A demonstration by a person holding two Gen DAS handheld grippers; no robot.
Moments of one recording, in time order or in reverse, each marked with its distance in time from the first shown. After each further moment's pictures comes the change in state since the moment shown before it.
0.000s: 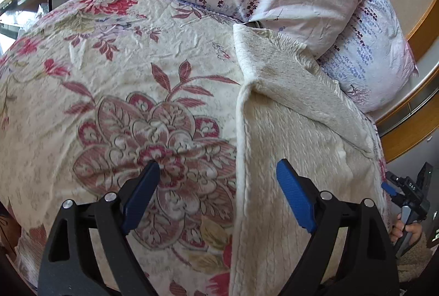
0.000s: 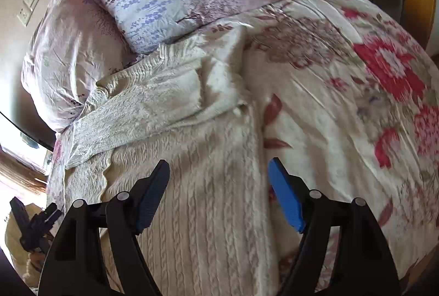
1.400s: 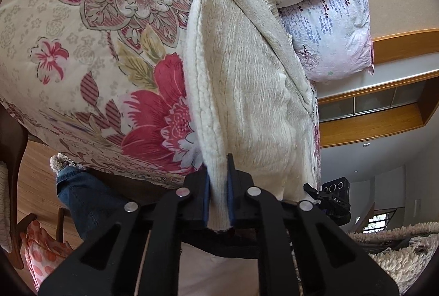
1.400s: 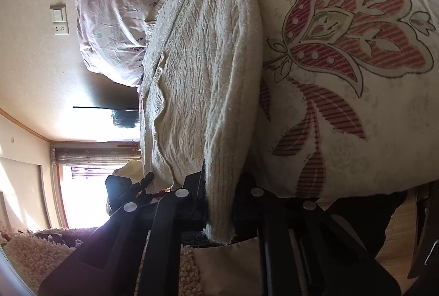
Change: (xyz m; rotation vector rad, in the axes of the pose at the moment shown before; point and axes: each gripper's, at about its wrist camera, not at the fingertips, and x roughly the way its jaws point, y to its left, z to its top) left arm -0.014 -0.011 -0.100 -0.216 0.236 -0.353; right arm -0.007 -0.046 -0.117 0.253 0.403 0.530
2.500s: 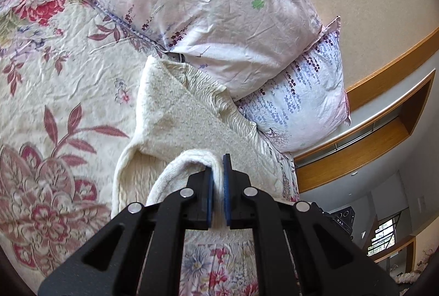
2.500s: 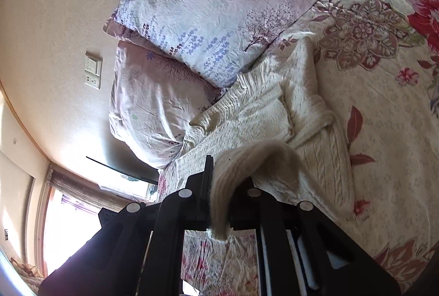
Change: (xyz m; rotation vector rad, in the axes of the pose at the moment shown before) left arm 0.000 -0.069 0.172 0.124 -0.278 -0.098; right arm -0.015 0.094 0.133 -0.168 -0.419 0.063
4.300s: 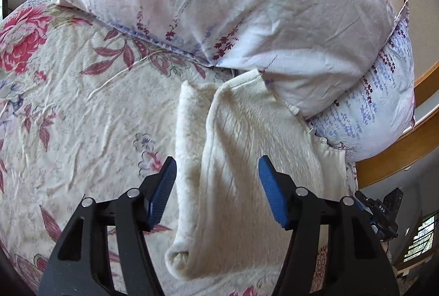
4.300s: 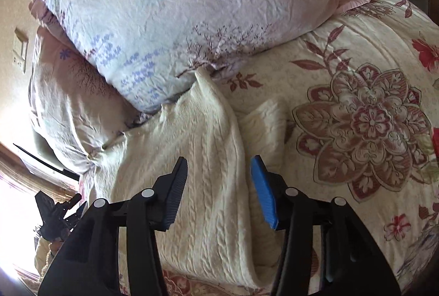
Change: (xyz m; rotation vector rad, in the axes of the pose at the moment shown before) left arm 0.086 0.027 0.056 0.059 0.065 0.297; right arm 0.089 -0.033 0.084 -0.181 0.083 -0.385
